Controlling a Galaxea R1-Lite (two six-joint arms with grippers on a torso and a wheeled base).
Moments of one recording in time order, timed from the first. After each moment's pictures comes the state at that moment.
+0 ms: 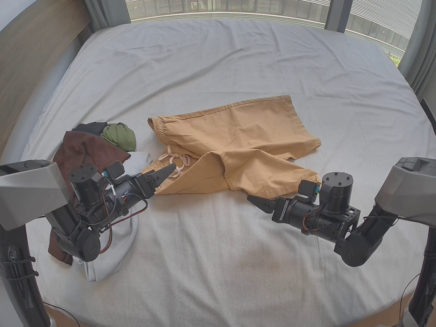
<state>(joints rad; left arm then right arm) -0.23 2.19 -0.65 -1.55 -0.40 -0.56 0.50 2.16 -0.68 -1.23 0.20 0.55</state>
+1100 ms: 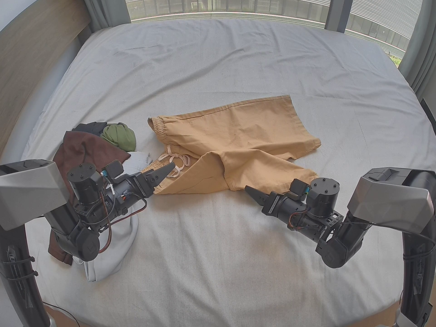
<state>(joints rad) -0.22 2.18 -0.65 -1.55 -0.40 -0.56 0.50 2.35 -0.80 -1.43 0.13 0.60</state>
